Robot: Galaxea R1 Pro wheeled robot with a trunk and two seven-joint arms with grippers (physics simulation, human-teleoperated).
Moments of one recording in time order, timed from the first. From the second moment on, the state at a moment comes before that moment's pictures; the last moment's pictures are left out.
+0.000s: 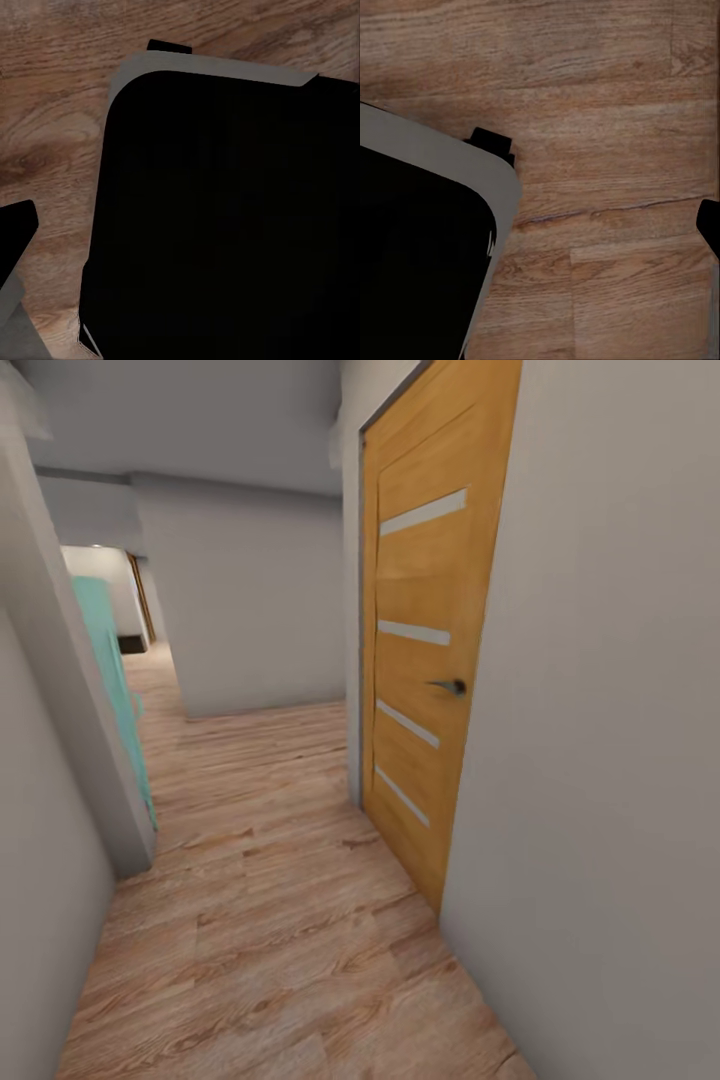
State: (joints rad) left arm 0.00 0.00 0.01 -0.09 0.18 -0.01 0.01; right arm -0.15 -0.08 0.43 0.03 -0.08 -0.13 0.02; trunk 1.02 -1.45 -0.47
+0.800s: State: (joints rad) left arm 0.00 0.00 0.01 -0.09 0.18 -0.01 0.01; right arm -0.15 -0.09 0.43 0.03 -0.08 -0.13 0.02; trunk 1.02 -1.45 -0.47
